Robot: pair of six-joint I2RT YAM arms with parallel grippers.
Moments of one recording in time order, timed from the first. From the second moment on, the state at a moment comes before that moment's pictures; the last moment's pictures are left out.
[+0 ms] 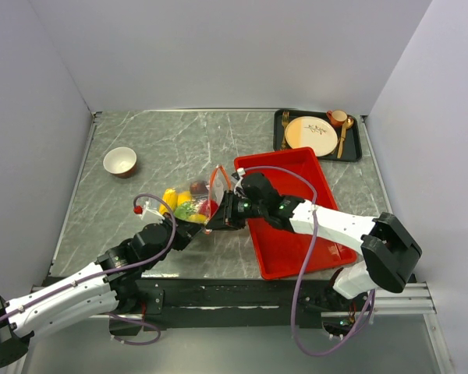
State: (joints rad) left arm -0.95 0.57 0.33 -0.13 -0.37 -1.41; right arm 0.86 1.45 0.88 -0.02 -0.43 1.09
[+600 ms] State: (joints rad) left arm -0.95 0.54 0.33 -0.14 -0.36 -1.41; right arm 0.85 1.42 0.87 -0.01 -0.41 1.12
